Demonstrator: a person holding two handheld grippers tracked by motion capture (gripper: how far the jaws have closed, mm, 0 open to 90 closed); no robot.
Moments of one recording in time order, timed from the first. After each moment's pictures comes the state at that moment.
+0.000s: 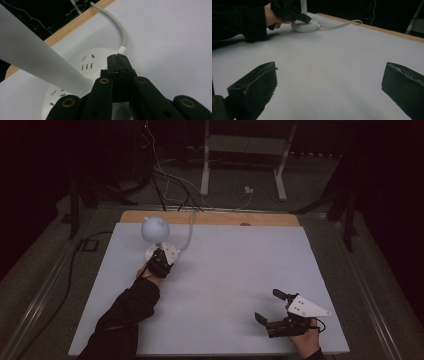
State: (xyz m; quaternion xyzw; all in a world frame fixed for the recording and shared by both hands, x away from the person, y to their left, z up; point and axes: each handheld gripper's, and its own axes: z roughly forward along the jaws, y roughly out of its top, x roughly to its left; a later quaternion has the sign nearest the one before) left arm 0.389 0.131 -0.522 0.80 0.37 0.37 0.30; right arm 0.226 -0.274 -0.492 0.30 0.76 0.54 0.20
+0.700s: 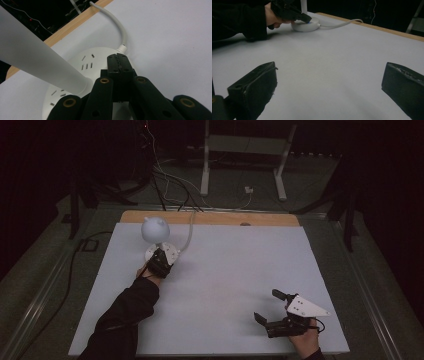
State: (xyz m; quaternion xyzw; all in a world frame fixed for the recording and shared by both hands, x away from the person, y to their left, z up) left arm 0.389 0.130 -0.523 0.80 0.36 0.38 0.29; right arm 0.226 -0.272 -0.493 0.30 0.76 0.54 0.20
